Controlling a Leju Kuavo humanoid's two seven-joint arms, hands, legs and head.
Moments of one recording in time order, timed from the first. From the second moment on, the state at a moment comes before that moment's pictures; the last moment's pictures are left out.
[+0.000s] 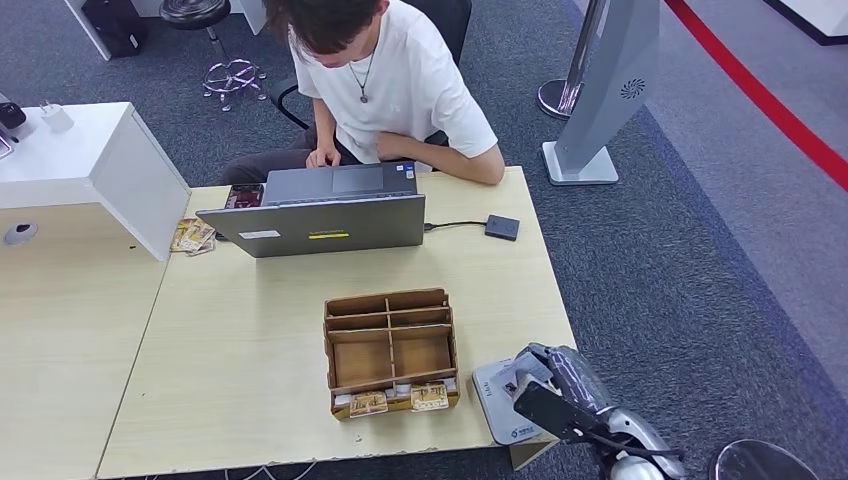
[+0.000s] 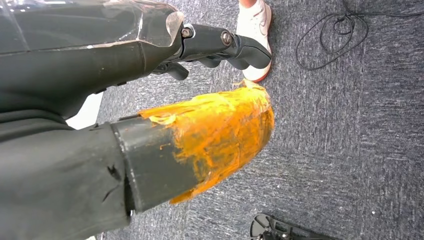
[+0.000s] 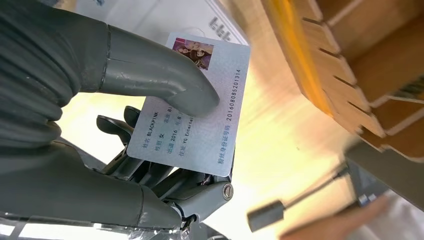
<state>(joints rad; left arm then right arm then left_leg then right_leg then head) -0.06 -0.19 0.84 -0.23 -0.95 0.36 -0.02 0.13 -0.21 0.19 -1.57 0.56 -0.13 -0.22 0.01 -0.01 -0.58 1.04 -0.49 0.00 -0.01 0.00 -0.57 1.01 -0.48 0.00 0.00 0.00</state>
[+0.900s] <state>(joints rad) -0.06 -0.19 0.85 -0.23 -0.96 0.36 -0.02 0.06 -0.22 0.20 -1.39 0.59 -0.10 -0.14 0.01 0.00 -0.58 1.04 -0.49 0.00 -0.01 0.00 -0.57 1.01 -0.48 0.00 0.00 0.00</state>
